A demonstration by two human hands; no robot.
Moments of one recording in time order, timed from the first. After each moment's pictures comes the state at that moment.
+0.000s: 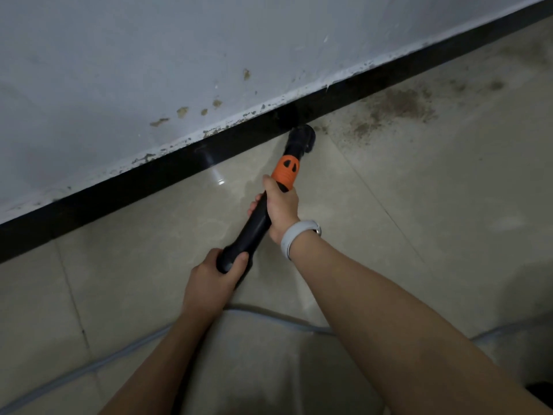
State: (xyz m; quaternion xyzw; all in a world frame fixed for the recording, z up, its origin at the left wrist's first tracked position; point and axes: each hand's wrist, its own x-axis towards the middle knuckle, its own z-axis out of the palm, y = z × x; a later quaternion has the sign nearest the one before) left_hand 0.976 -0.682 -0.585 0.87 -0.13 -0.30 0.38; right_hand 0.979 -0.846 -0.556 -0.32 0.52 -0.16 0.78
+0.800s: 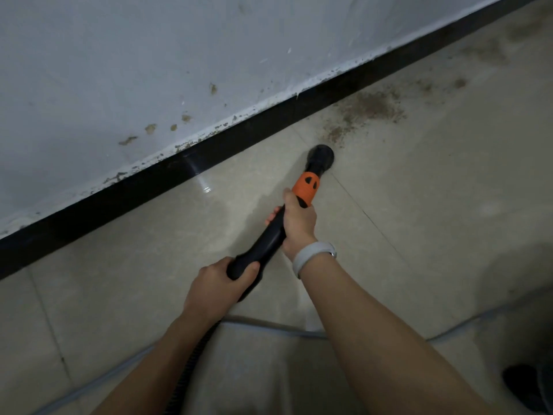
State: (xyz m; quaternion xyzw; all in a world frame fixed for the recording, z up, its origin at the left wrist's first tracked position) left_hand 0.968 -0.714 -0.572 0.86 -0.25 -0.35 0.29; right_hand 0.933 -0.874 -0.549 -0.27 0.58 -0.24 0.73
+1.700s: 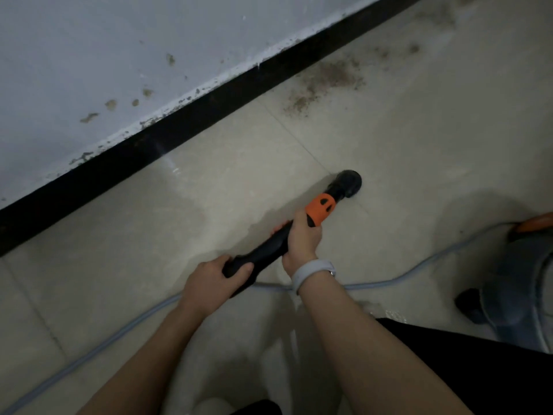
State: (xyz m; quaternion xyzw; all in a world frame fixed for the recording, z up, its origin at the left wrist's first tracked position) left_hand 0.933 -0.685 -0.581 0.82 -0.34 -0.39 0.26; right_hand 0.850 -0.824 -0.543 -0.18 0.66 -0.36 0.64
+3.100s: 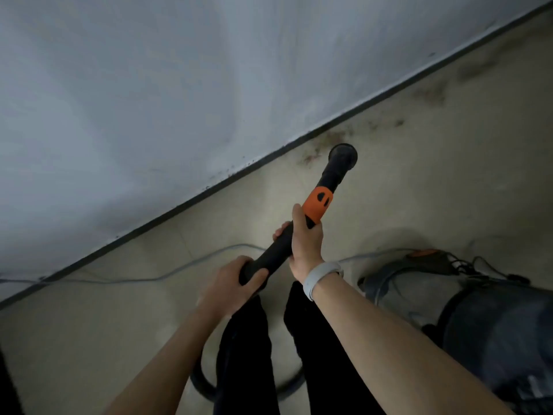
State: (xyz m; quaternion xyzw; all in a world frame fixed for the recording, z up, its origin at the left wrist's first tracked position) left_hand 0.863 -0.691 -0.003 0.84 -0.26 -0.42 0.20; right_hand 0.812 -0.841 -0.004 -0.25 0.59 -0.17 0.75
